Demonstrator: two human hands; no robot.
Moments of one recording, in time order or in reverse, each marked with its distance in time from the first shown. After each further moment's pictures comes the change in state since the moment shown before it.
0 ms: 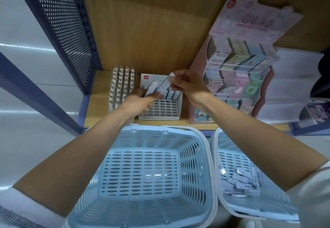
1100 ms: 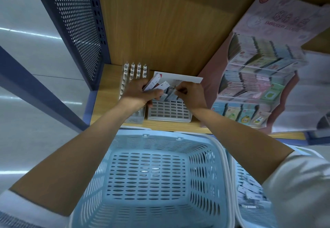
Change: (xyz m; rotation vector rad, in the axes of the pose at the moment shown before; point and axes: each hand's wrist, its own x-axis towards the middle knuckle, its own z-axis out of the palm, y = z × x) left_hand 0.017 -0.003 -0.034 -0.025 0.094 0.170; right_hand 0.053 0.084 0.005 -1.003 0.099 -0.340
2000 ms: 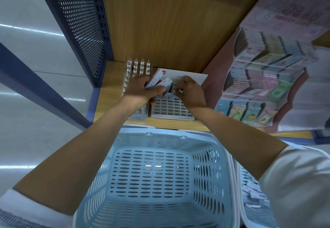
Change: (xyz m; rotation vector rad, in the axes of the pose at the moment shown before) left_hand 0.001 -0.003 -0.002 -0.040 -0.014 0.017; right_hand 0.002 -0.002 0.017 -0.219 -0.047 -0.104
